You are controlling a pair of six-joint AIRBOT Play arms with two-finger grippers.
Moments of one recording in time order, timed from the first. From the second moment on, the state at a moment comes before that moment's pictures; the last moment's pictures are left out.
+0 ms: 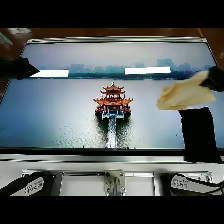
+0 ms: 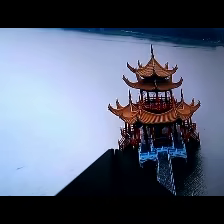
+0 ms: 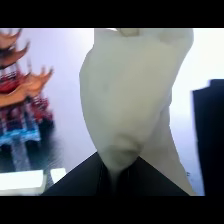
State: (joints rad) left arm 0.10 -1.18 1.54 1.07 -1.25 -1.44; right arm -0.52 -1.43 1.73 -1.16 1.60 1.46
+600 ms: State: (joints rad) left arm -0.03 -1.19 1.54 1.07 -1.23 -1.44; right arm -0.83 -1.35 1.46 -1.43 1.76 1.52
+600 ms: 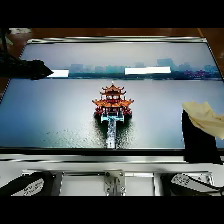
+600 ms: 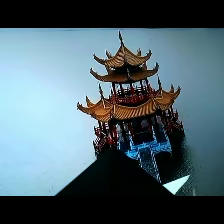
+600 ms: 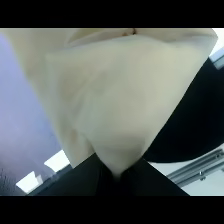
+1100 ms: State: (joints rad) left arm -0.05 -1.19 1.54 1.07 -1.23 -1.44; right arm -0.88 -1.14 1.04 -1.67 1.60 1.57
